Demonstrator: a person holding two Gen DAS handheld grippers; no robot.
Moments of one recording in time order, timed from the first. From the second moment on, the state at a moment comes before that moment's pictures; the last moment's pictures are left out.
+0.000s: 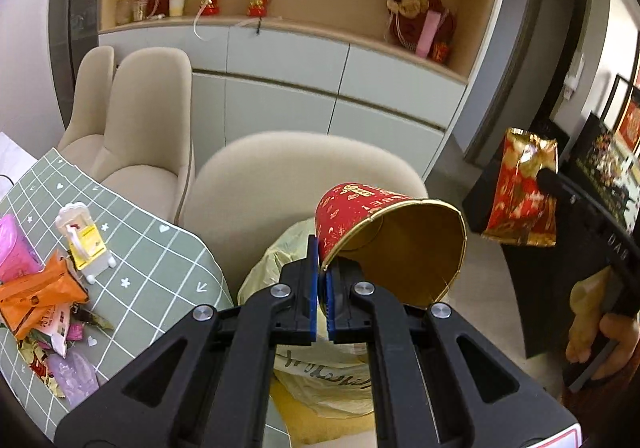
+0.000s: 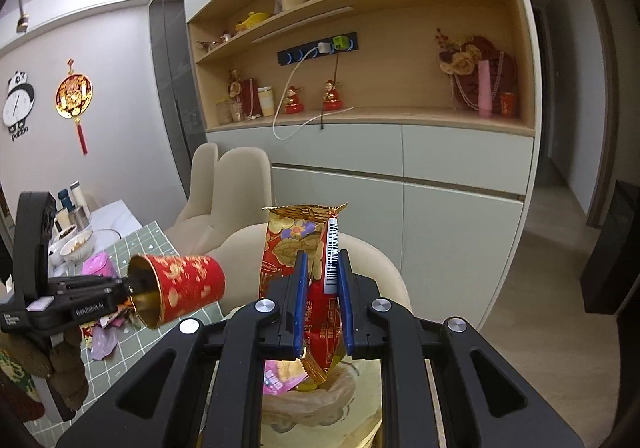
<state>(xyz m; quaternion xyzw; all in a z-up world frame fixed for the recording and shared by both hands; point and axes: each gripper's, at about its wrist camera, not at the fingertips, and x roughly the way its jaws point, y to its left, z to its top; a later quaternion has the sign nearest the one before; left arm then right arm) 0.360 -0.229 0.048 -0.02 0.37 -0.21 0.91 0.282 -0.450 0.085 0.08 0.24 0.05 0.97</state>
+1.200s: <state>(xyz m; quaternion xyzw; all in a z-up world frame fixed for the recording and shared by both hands) 0.394 -0.289 -0.027 0.00 0.47 -0.23 0.85 0.315 -0.475 0.035 0.11 0.30 0.06 0.95</state>
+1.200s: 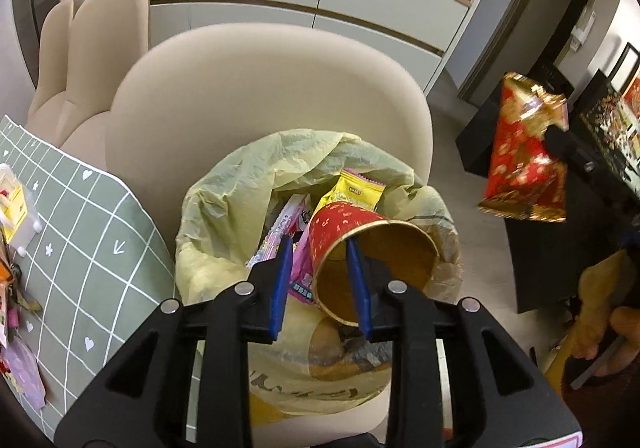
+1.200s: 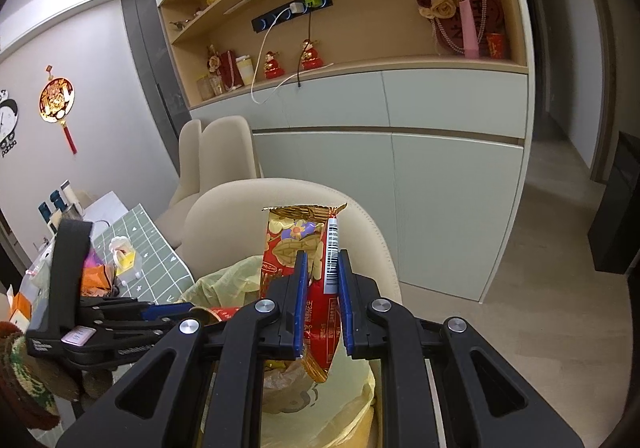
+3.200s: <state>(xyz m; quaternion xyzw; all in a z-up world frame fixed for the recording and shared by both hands) 0.277 0.116 0.009 -0.18 0.38 0.01 0.91 0.302 -0.206 0.010 0.00 0.39 0.19 0.90</state>
